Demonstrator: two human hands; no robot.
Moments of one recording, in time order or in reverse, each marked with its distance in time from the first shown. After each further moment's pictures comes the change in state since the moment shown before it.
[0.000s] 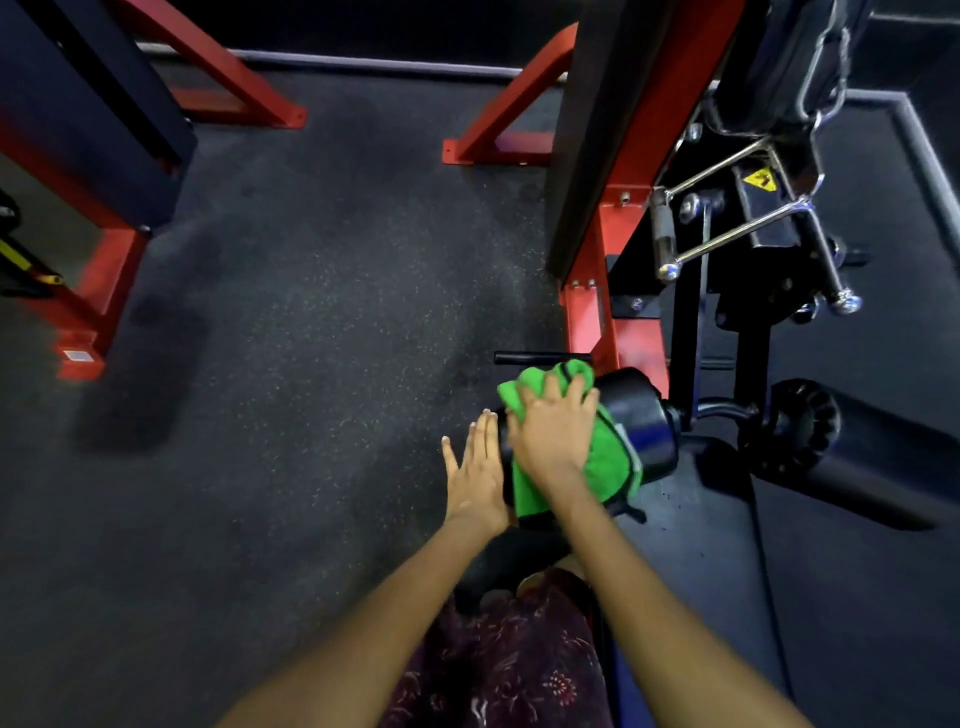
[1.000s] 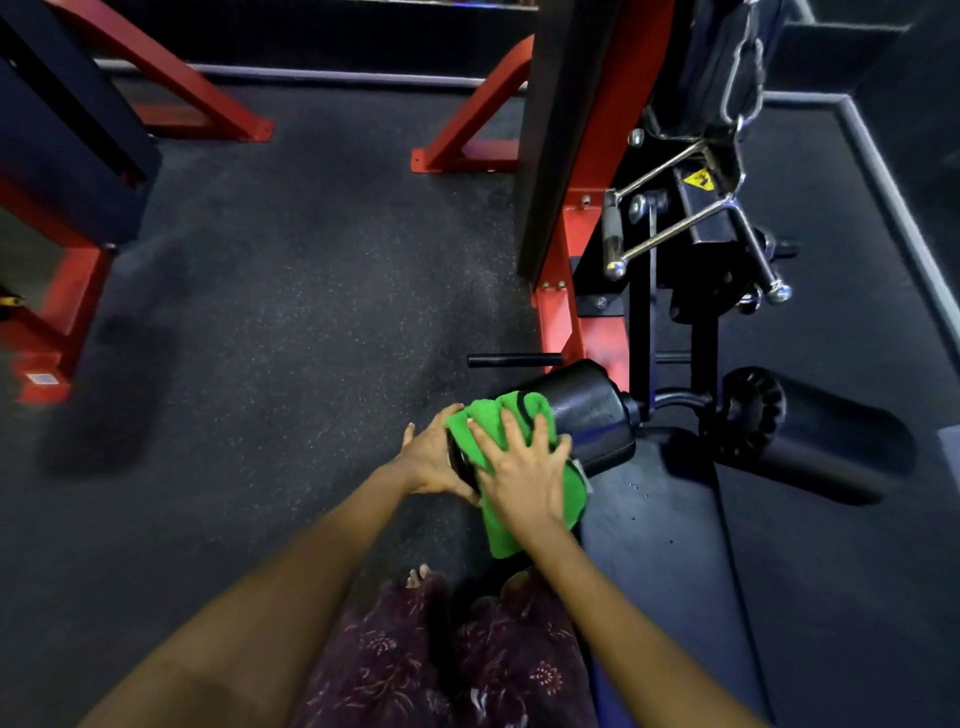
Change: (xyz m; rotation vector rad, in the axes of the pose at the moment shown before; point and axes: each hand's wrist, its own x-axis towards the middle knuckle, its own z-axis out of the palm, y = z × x) left_hand 0.038 -0.039 -0.019 -0.363 -0.157 0.164; right_hand -0.051 0.016 0.034 0.045 0.140 -0.094
